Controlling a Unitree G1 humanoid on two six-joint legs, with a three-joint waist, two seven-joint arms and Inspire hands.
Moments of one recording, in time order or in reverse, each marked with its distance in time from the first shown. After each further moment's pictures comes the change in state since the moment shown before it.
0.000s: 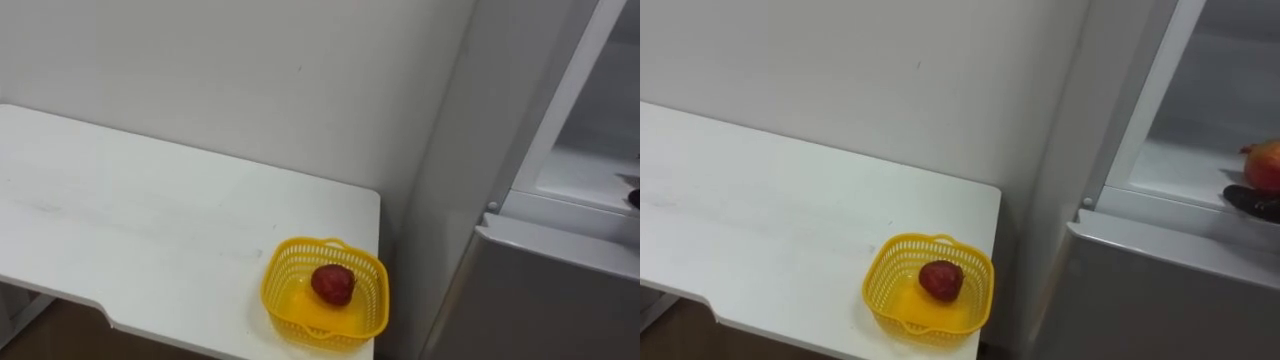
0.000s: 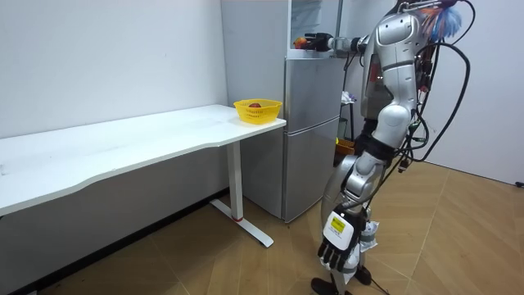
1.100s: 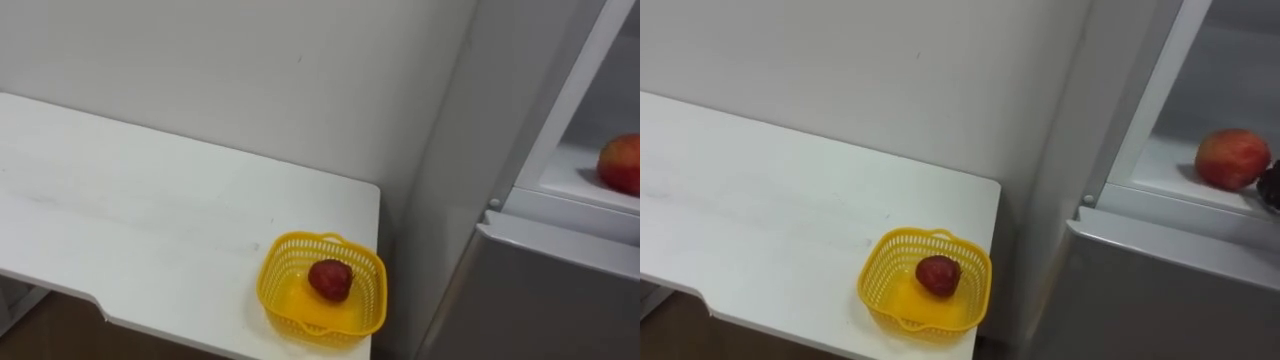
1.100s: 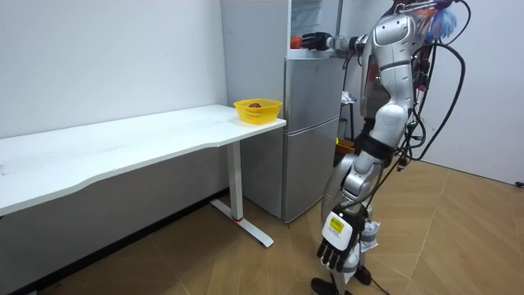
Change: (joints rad) left arm -0.017 0.028 0.011 0.007 0.001 -0.002 -0.015; right arm -0.020 -0.010 0.006 0.009 -0.047 -0.009 -0.034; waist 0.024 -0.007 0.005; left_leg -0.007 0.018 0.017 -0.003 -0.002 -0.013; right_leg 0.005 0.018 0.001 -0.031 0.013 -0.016
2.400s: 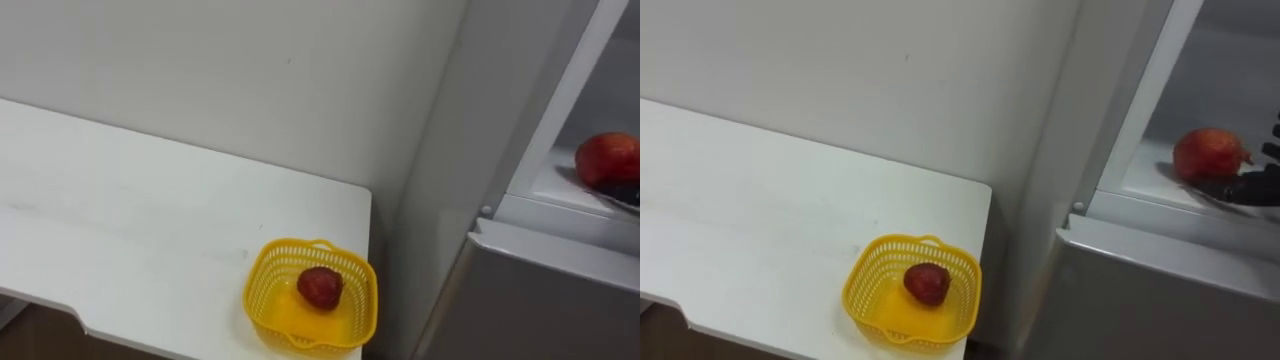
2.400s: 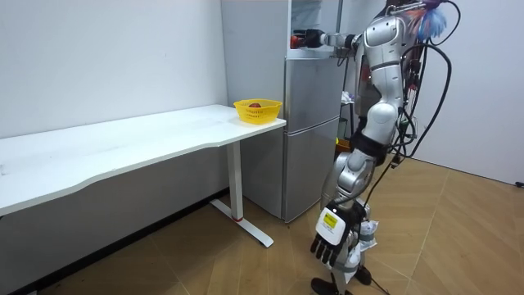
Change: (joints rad) left arm 0.007 -0.011 0.047 0.005 -0.001 -0.019 0.017; right arm 0.000 0.001 0.009 -0.174 0.009 0.066 0.080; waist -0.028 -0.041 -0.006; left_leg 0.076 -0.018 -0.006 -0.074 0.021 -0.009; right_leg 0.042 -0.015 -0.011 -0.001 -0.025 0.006
